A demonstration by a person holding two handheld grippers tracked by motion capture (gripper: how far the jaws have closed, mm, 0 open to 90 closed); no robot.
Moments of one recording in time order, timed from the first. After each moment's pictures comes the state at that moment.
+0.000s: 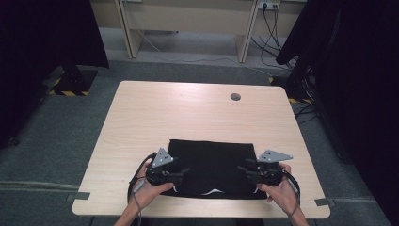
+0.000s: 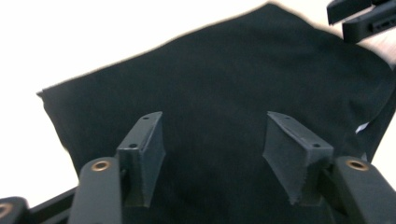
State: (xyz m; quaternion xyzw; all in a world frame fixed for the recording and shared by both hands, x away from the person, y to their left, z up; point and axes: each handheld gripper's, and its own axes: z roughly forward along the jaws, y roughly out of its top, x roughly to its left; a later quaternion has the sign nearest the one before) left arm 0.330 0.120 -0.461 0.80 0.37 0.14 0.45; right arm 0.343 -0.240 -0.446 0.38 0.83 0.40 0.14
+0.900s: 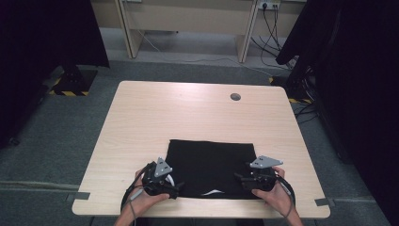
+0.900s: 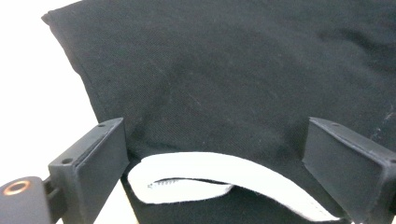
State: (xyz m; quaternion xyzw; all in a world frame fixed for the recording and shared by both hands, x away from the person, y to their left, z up) left arm 0.317 0.127 -0.482 0.83 0.38 0.16 0.37; right arm 0.342 -0.233 -0.475 0.37 0.84 0.36 0.16
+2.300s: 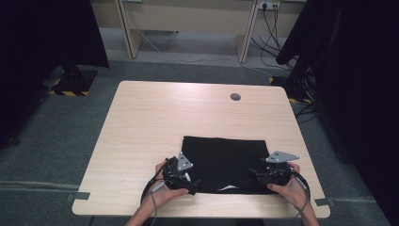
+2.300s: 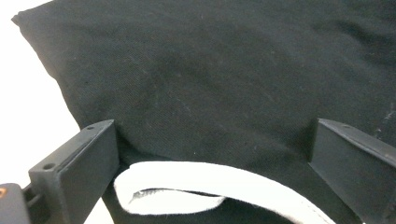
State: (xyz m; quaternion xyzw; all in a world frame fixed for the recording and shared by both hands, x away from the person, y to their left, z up) left arm 0.340 0.071 -0.485 0.85 0.35 0.15 0.37; right arm 0.360 -0.284 -0.473 0.38 0.84 0.35 0.17
